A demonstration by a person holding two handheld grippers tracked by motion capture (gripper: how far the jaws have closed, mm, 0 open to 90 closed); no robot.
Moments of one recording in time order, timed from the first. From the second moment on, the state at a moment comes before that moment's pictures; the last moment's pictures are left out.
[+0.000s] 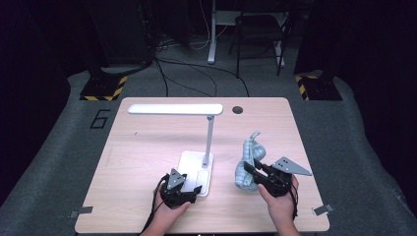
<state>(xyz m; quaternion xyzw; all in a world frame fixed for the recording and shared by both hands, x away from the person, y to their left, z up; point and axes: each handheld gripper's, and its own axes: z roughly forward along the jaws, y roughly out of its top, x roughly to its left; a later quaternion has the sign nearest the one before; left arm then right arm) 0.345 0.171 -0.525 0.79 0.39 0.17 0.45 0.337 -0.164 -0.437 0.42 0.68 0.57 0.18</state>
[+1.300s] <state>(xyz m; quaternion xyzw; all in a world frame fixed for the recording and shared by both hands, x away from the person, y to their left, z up) 0.345 0.171 -0.525 0.79 0.39 0.17 0.45 0.349 -0.199 -0.504 0.51 0.69 0.44 0.25</state>
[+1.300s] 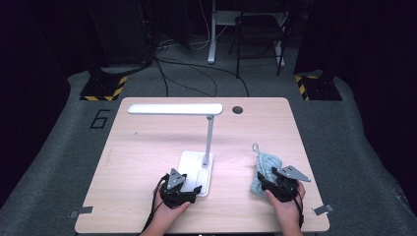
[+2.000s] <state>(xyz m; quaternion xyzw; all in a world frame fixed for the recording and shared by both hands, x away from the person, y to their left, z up) 0.346 0.171 -0.525 0.79 0.39 0.17 0.45 0.354 -0.137 -0.444 0.37 0.74 0.52 0.21</state>
